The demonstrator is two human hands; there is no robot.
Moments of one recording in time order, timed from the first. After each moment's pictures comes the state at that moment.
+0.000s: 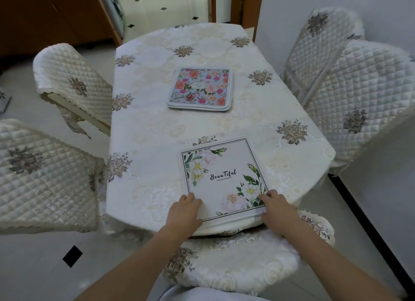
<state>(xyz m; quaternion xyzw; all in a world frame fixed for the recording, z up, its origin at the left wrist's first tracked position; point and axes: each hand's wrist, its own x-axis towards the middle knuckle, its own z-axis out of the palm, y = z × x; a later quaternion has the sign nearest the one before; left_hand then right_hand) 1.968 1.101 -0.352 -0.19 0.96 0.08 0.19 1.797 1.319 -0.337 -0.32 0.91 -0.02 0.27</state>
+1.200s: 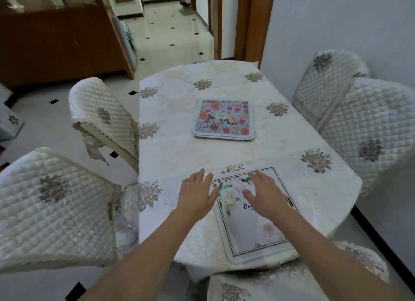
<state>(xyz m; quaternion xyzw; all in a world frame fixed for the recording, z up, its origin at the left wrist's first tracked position) 1.943 0.977 -0.271 -0.22 0.97 0.08 0.03 1.816 1.154 -0.262 -0.33 0.92 -0.14 0.16</state>
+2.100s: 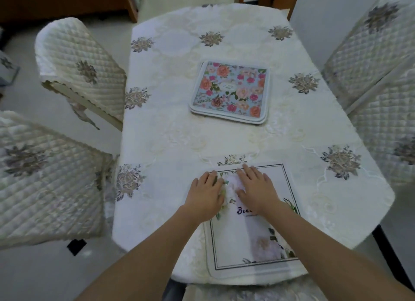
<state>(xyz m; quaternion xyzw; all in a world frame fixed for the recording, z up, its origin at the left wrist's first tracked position) 1.866 0.978 -0.374 -0.18 0.97 0.10 0.16 1.726 1.108 -0.370 -0.44 0.87 0.02 0.23</state>
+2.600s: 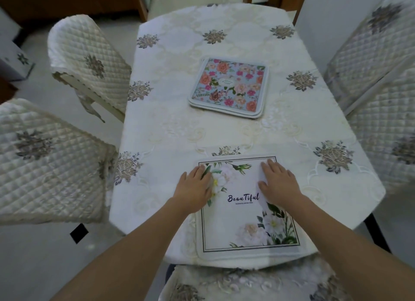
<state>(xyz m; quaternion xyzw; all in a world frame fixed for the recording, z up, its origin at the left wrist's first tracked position) 1.885 0.994 -0.367 -0.22 0.95 0.10 0.17 1.681 1.177 -0.366 -0.40 0.89 0.03 0.21</state>
